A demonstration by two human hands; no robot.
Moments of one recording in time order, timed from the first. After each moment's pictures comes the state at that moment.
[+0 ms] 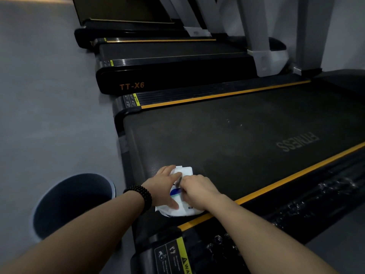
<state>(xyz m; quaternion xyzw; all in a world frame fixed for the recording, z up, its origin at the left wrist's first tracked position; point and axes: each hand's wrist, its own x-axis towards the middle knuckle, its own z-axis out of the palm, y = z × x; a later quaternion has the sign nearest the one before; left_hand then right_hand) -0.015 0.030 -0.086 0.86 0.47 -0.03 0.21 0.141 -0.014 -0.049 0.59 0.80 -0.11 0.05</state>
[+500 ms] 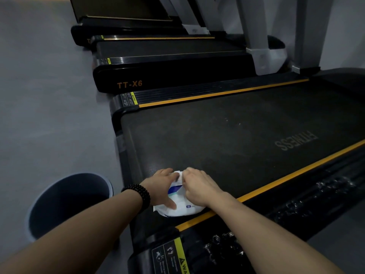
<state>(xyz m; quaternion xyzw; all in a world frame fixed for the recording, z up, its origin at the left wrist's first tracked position) -0.012 0.038 -0.090 0.85 0.47 -0.08 0.22 0.145 -0.012 -0.033 0.61 0.78 -0.15 0.00</state>
